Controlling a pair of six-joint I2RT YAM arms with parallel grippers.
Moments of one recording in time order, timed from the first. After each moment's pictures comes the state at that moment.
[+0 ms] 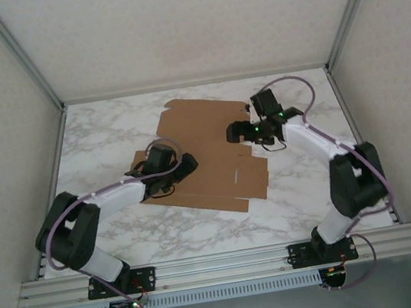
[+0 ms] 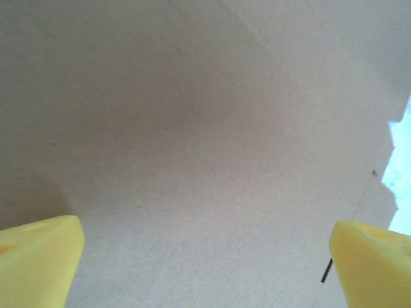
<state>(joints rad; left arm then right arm) -0.51 1.54 0.77 -0.09 0.08 -0.99 0.38 1.67 1.25 -0.57 -0.25 0.40</state>
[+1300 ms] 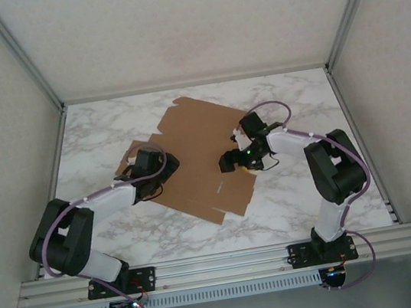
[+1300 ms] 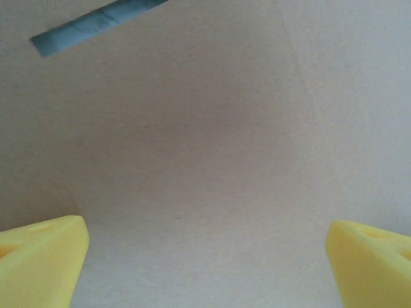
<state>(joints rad) -0.42 1.49 0.70 -0.09 -0.07 -1.06 0.46 1.77 1.06 -0.54 -0.52 0.30</state>
